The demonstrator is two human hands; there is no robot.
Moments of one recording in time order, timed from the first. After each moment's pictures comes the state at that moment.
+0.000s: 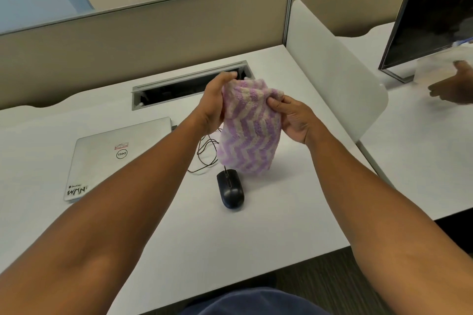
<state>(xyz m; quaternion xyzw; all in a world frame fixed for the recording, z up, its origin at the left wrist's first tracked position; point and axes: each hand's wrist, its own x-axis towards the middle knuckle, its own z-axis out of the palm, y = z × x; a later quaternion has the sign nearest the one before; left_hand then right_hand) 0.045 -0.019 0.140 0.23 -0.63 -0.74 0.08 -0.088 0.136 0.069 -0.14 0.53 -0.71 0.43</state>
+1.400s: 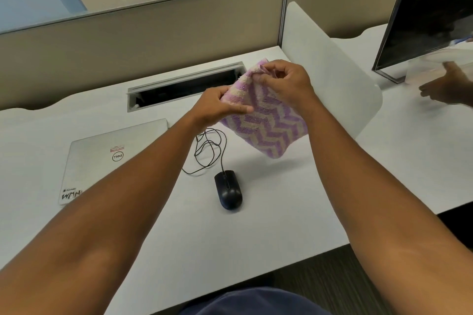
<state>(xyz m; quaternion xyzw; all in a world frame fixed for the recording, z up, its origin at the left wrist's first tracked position) 0.045 -0.042 0.122 0.18 -0.79 -0.58 0.05 -0.091 0.115 0.137 -0.32 0.74 -0.59 0.10</state>
